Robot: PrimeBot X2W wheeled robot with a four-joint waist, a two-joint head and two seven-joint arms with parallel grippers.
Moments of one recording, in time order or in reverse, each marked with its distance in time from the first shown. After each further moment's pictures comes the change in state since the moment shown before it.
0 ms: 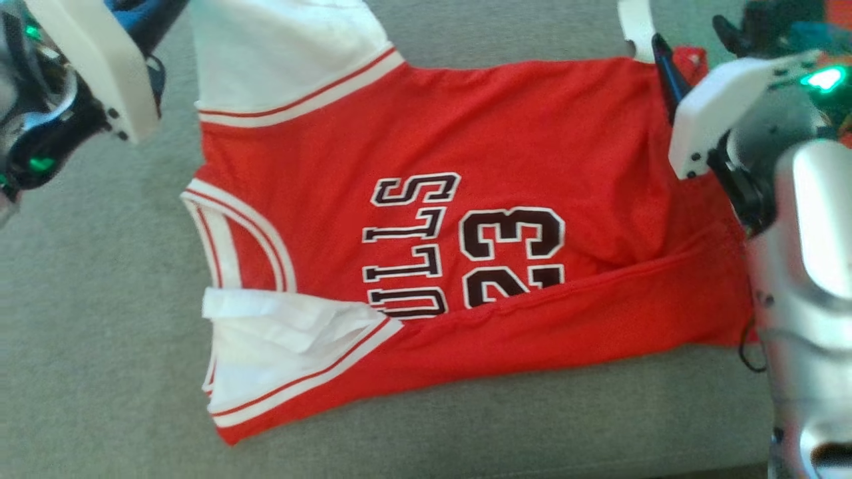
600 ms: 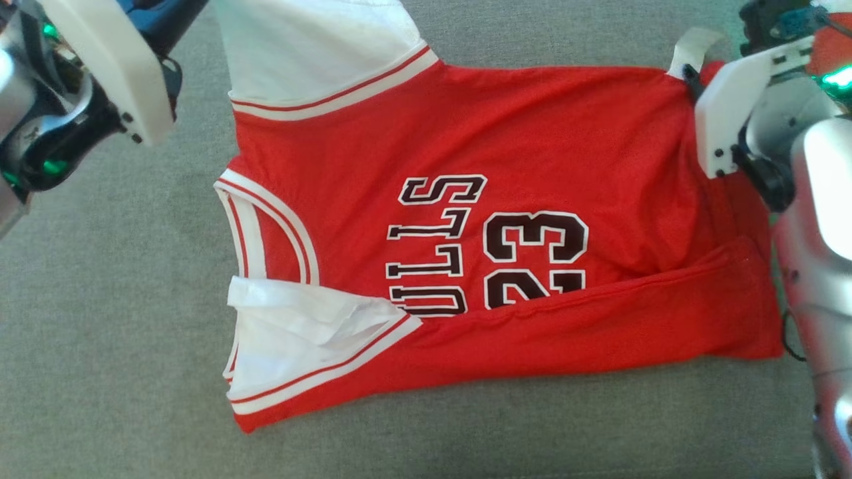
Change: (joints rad) left arm -0.032 -0.007 -0.056 -0.032 -0.001 0.000 -0.065; right arm -0.124 -0.100 0.080 0.277 -0.047 0.000 0.089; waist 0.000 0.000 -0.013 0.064
